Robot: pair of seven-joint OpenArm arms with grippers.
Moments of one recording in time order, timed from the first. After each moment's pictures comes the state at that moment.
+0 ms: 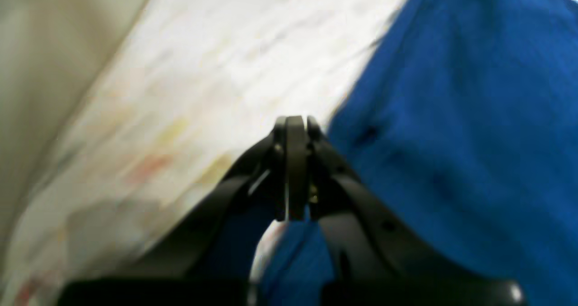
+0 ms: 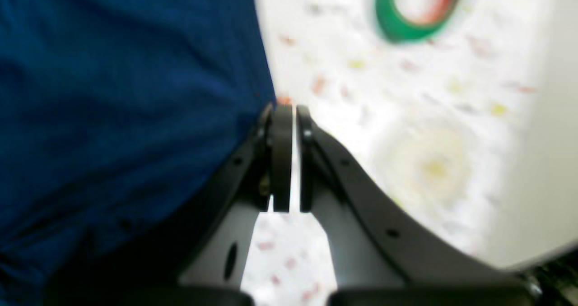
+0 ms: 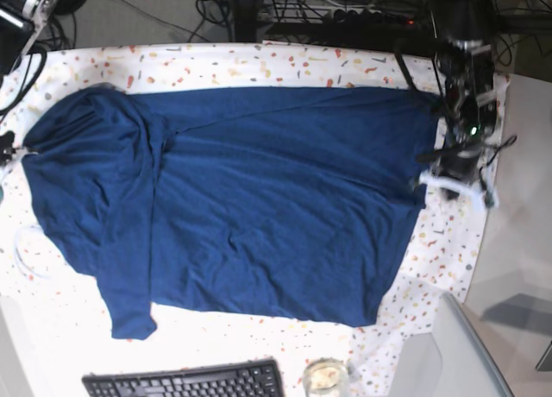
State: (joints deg) left arm 7.7 -12.3 -18.9 75.7 -19.3 0.3 21.8; right arm 1.9 15.6 35.0 70.7 -10.3 32.2 -43.2
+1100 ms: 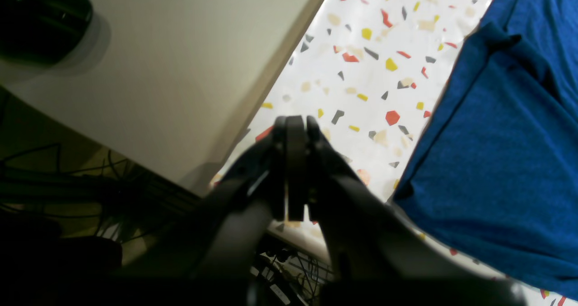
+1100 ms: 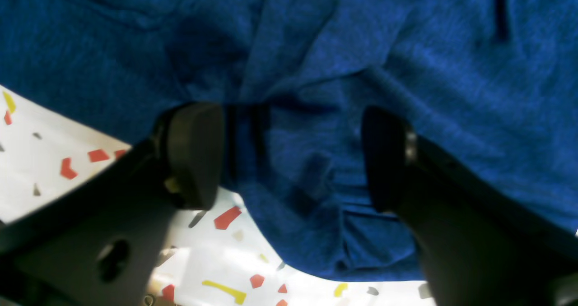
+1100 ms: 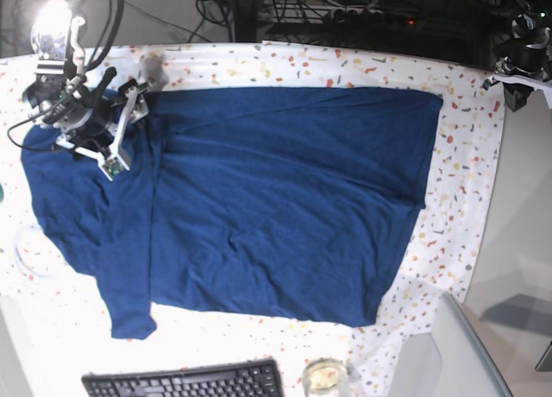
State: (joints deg) left arm 26.2 -10.1 -47.4 85.1 -25.6 -25.3 23.0; right arm -11.5 4.1 13.7 87.5 -8.2 40.5 -43.8
